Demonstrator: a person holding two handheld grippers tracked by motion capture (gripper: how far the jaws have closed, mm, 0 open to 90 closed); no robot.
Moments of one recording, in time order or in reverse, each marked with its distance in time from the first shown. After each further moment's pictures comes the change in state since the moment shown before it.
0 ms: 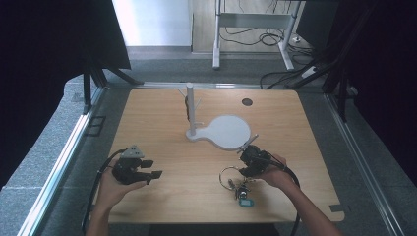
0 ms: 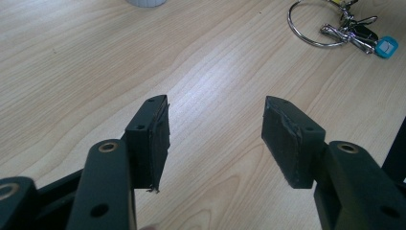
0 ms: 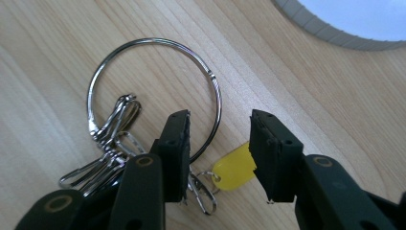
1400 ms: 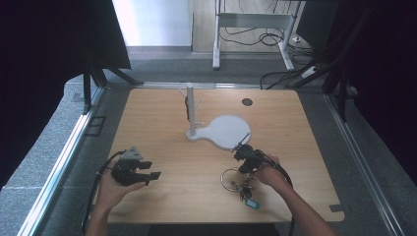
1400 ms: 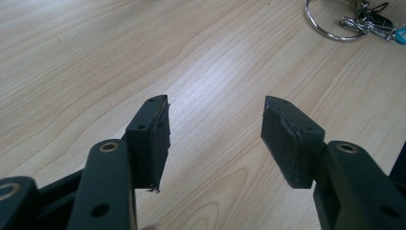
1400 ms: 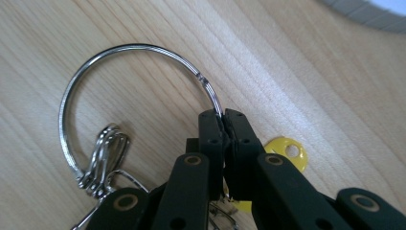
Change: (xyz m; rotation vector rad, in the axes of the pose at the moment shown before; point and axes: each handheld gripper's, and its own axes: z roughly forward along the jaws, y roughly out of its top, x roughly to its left) left arm 0.003 -0.007 0.004 0.013 0.015 -0.006; right arm -0.003 0.013 0.023 0.098 0.016 0.036
